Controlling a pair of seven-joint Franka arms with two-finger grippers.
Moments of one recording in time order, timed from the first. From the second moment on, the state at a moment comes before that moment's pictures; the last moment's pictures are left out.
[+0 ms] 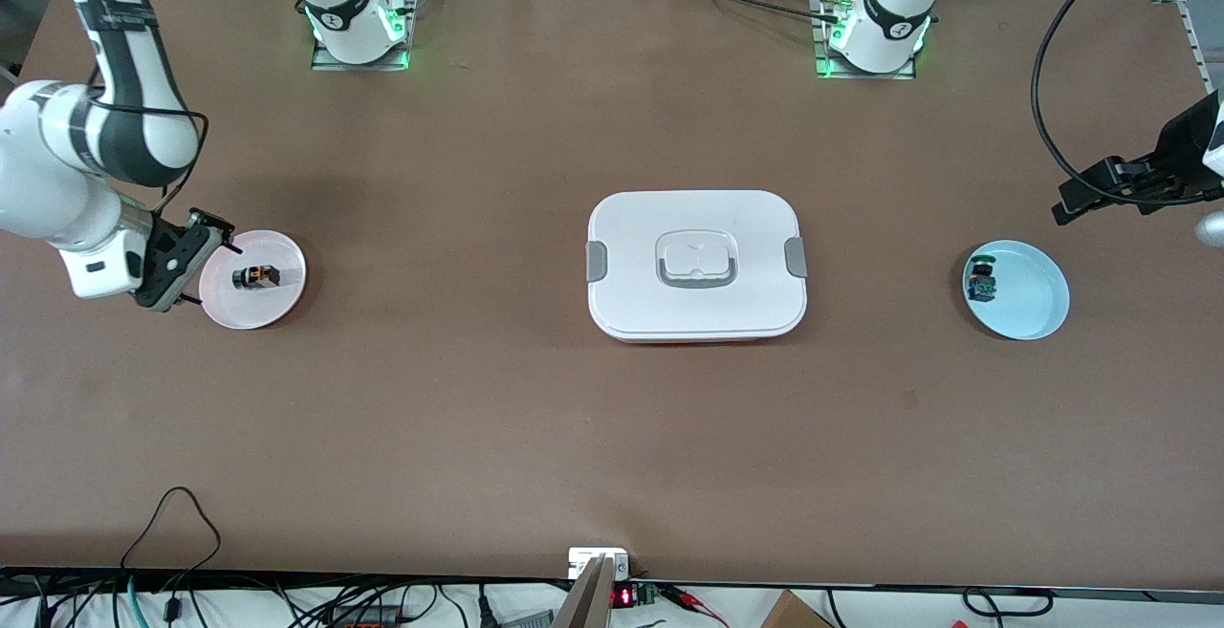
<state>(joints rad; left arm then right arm) 0.06 0.12 -0.06 -1.43 -0.02 1.56 -0.15 -0.14 0.22 0.00 -2.00 0.09 2.18 -1.10</state>
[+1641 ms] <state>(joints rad) 0.06 0.12 -0.06 -1.43 -0.02 1.56 -0.04 -0.01 0.17 -0.02 -1.48 -0.02 1.46 0.08</state>
